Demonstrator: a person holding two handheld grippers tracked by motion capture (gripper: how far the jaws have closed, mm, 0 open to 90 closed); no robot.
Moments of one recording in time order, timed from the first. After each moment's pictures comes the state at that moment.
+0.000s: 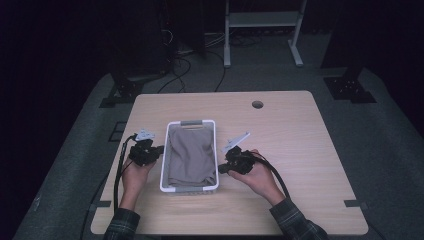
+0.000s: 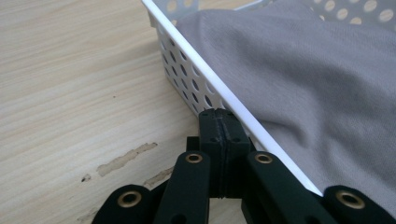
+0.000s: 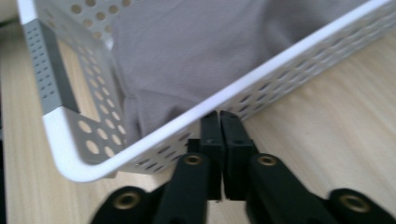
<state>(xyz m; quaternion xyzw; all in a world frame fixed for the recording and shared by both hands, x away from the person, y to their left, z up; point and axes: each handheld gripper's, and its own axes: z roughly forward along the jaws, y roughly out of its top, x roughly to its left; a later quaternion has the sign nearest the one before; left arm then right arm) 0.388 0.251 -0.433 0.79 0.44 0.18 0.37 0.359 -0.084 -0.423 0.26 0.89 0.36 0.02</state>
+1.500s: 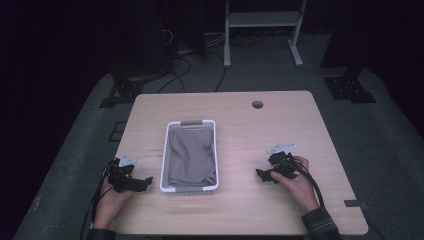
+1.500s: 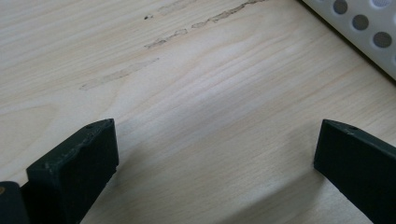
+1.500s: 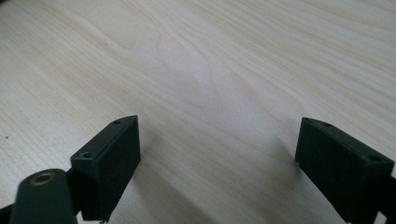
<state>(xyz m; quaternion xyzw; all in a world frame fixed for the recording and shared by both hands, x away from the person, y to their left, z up) 0.332 0.309 -0.476 0.81 0.46 0.20 0.30 0.359 -0.203 -0.476 0.43 0.83 0.31 0.16</state>
